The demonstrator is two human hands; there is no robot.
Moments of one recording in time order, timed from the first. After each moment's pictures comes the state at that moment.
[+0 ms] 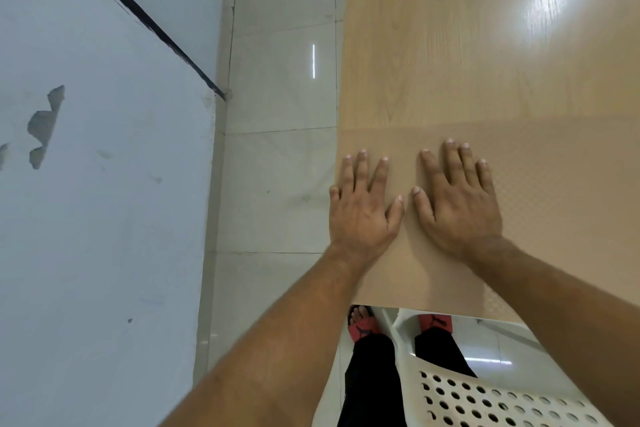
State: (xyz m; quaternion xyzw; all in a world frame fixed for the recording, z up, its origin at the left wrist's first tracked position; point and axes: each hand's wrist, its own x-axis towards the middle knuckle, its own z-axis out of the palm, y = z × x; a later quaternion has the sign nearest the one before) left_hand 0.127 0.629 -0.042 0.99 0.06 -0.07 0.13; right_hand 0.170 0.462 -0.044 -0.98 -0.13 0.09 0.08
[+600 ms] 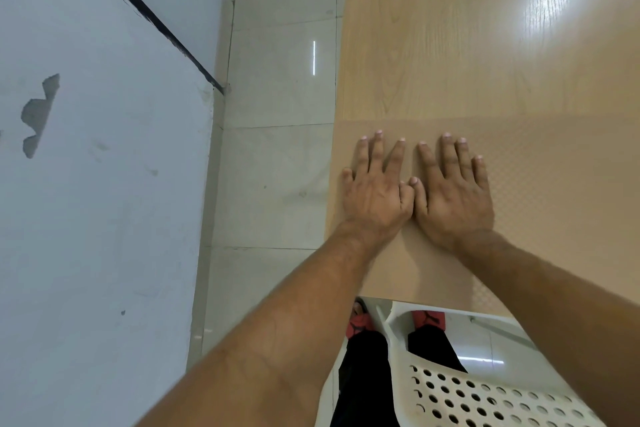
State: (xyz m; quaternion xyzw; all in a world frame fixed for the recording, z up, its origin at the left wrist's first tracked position) left_hand 0.153 0.604 -0.031 0.98 0.06 -0.12 0.16; right_hand 0.171 0.465 -0.043 -0.98 -0.12 0.09 0.09
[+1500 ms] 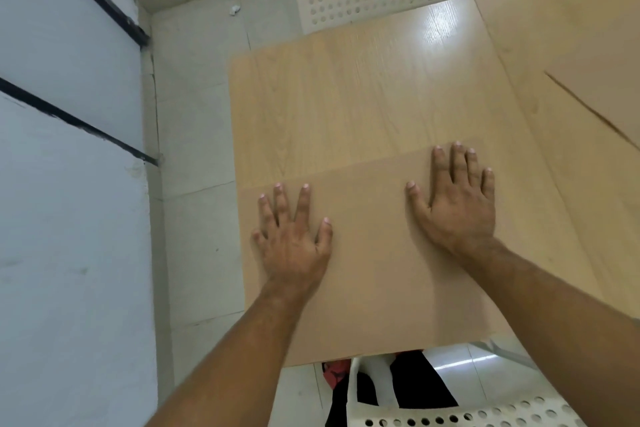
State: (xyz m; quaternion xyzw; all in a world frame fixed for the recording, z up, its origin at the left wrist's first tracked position) left_hand 0.172 0.584 -0.036 0.98 0.11 -0.11 0.12; right_hand 0.222 0.330 -0.037 -0.99 0.09 0.08 0.09
